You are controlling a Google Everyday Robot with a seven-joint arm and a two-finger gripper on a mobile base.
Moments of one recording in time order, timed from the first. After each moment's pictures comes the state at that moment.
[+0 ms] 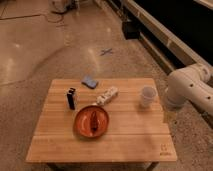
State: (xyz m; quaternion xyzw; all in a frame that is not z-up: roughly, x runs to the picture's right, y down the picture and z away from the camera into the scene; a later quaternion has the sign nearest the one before) arm 0.285 0.105 0.685 -0.28 0.02 0.02 0.96
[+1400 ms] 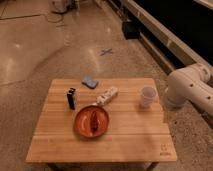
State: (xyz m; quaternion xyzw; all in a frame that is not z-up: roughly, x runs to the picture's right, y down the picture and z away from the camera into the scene) arm 0.285 0.105 0.685 -0.28 0.02 0.02 0.96
